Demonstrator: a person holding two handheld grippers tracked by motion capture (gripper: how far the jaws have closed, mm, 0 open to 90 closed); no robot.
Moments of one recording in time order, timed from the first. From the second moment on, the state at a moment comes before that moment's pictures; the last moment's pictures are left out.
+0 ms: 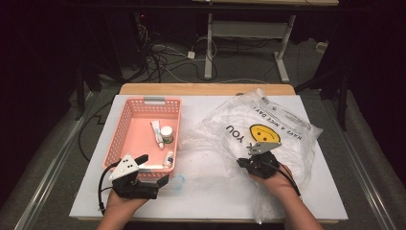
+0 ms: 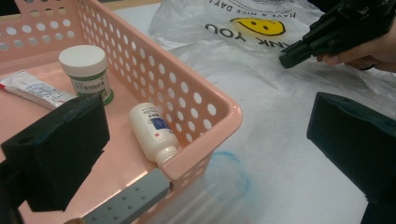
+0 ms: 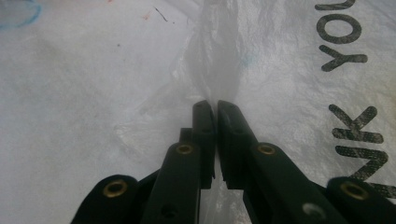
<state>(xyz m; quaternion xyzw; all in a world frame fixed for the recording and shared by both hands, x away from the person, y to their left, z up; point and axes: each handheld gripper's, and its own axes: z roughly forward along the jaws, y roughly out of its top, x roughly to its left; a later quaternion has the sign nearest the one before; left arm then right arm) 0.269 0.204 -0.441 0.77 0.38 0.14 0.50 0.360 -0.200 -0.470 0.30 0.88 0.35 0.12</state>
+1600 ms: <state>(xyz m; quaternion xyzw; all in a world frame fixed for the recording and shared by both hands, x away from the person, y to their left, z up) 0.273 0.219 -0.441 0.75 0.41 0.15 0.50 0.345 -0.220 -0.420 0.30 0.80 0.48 0.19</state>
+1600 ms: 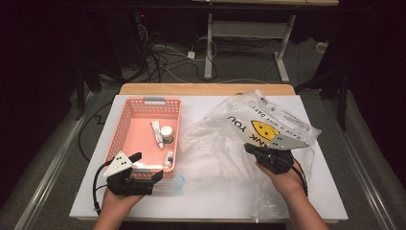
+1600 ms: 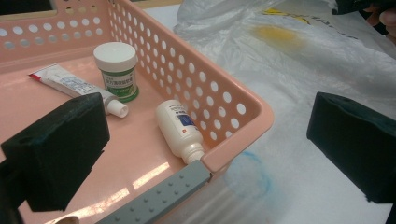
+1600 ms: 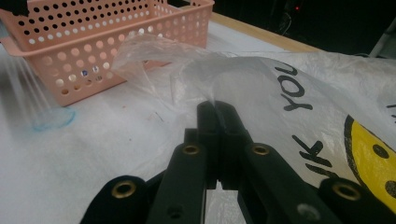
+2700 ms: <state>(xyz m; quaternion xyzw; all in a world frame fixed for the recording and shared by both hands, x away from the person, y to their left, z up) 0.289 0.225 -0.415 0.72 0.44 0.20 0.50 0.346 -0.231 -0.393 0.30 0.77 0.52 0.22</state>
